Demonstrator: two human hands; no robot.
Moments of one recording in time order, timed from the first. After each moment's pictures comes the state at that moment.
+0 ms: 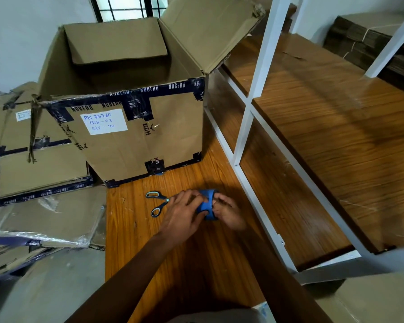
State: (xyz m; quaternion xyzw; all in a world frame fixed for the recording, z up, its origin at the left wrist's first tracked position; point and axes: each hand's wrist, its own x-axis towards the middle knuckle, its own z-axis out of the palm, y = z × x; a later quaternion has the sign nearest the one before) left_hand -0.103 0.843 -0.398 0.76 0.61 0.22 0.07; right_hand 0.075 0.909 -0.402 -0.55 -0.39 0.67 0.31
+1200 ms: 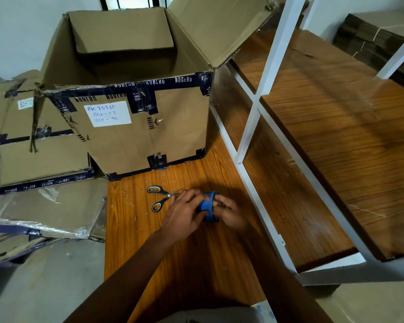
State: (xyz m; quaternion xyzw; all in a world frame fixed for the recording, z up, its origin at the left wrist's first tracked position) left_hand -0.107 0.844 -0.410 0.75 0.61 0.23 0.11; right_hand 0.078 0.904 -0.394 -0.49 -0.54 0.64 0.23
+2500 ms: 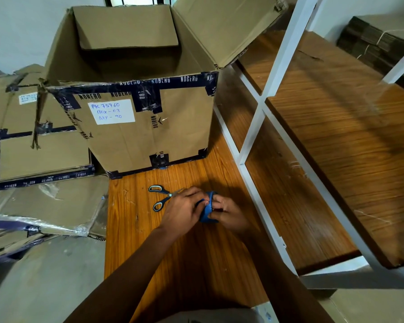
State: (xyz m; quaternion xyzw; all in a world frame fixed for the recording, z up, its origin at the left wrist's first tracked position) left_hand -0.110 0.850 -0.392 0.73 0.61 0.30 0.13; right_hand 0.077 0.903 -0.388 -0.42 -0.59 0.65 0.21
